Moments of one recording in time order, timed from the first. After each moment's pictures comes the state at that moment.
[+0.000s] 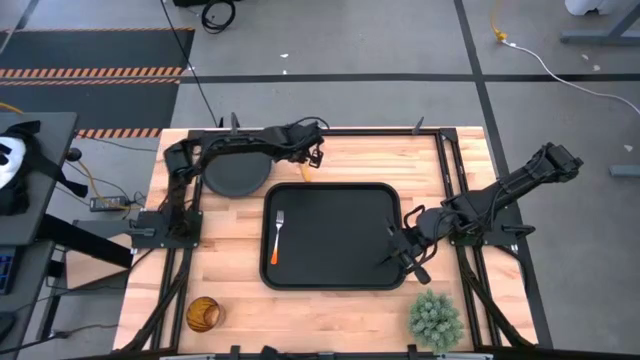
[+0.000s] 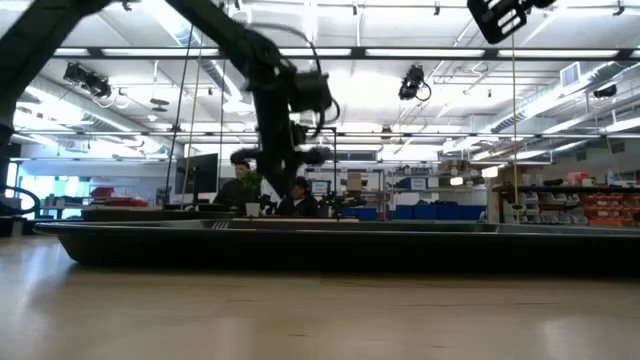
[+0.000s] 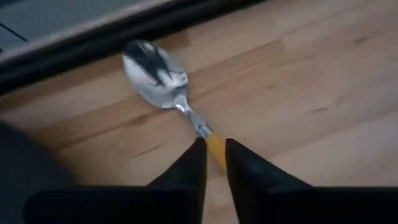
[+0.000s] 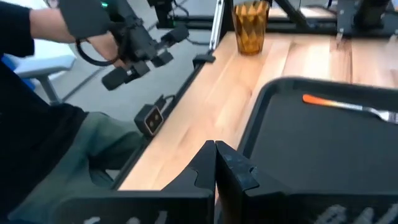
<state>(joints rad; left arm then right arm) 0.45 2.00 1.47 -0.64 -0.38 -0.70 0.42 1.07 0.70 -0.07 -0.10 0.14</state>
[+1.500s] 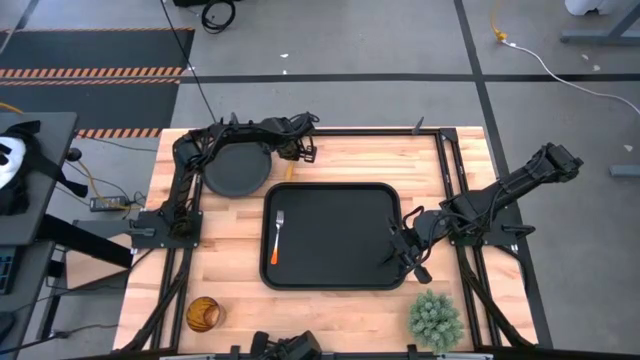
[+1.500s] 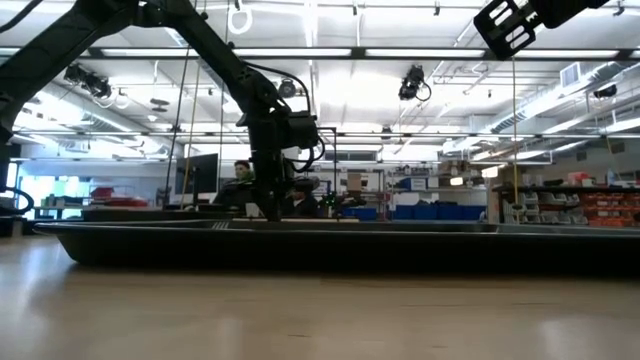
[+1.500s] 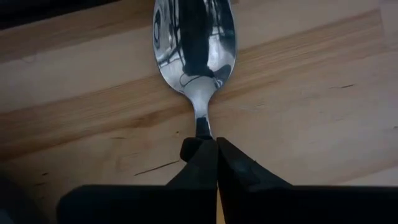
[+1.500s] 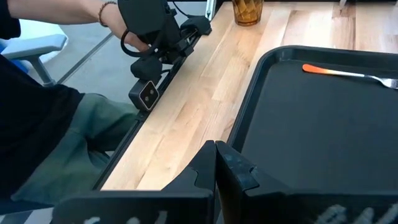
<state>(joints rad) 0.60 2.12 1.47 -0.63 -0.16 -0.69 0.42 1.07 0.70 -0.17 -0.10 0.16</state>
